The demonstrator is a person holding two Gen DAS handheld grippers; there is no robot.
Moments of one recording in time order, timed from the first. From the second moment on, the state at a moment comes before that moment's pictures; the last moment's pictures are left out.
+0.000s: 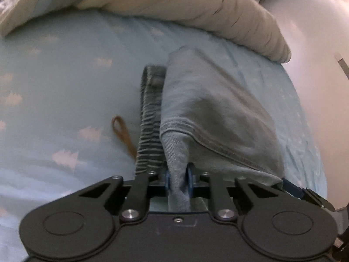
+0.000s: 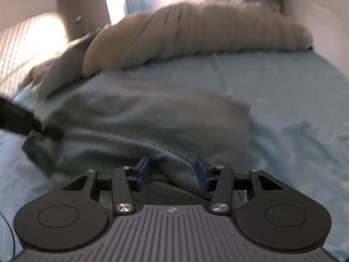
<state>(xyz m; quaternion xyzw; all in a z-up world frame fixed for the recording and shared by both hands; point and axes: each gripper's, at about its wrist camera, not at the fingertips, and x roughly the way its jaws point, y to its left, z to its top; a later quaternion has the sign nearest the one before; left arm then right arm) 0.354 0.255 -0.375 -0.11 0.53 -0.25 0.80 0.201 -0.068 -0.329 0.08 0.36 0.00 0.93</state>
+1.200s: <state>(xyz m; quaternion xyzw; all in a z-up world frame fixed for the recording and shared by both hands) 0.385 0.259 -0.421 -0.27 0.52 -0.27 0.76 0.273 -0.207 -0.398 0.42 0.40 0.16 0.80</state>
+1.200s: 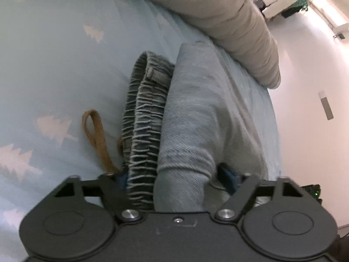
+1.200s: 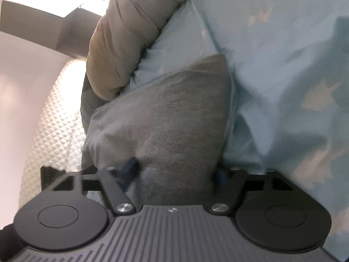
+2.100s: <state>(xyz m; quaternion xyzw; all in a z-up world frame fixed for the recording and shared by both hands) 0.217 0.289 -0.290 -0.41 0.44 -0.20 0.77 0.203 -0.155 -0.223 0.29 0.45 0.13 0.84</state>
